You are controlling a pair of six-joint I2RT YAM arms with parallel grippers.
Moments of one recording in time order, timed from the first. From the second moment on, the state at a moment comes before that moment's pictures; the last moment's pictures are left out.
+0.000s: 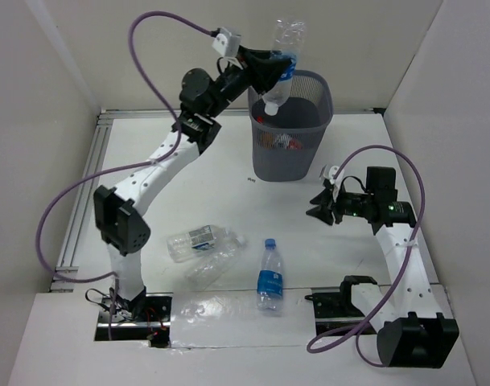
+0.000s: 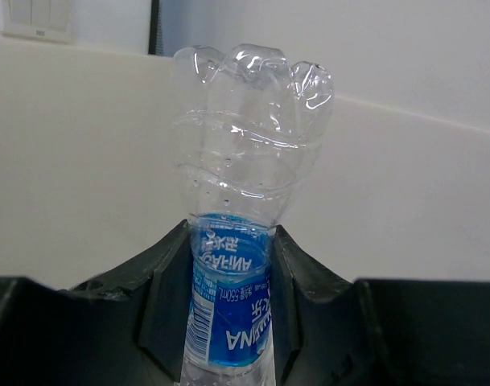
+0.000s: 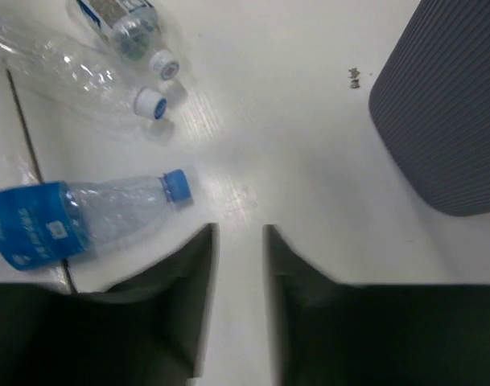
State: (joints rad) left arm -0.58 1.87 1.95 0.46 0.35 -0.37; right arm -0.06 0.92 0.85 -0.77 -1.00 -0.83
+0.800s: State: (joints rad) left arm -0.60 1.62 1.67 0.09 0.14 -0.27; right arm 0.25 1.10 0.70 -0.96 -0.96 -1.82
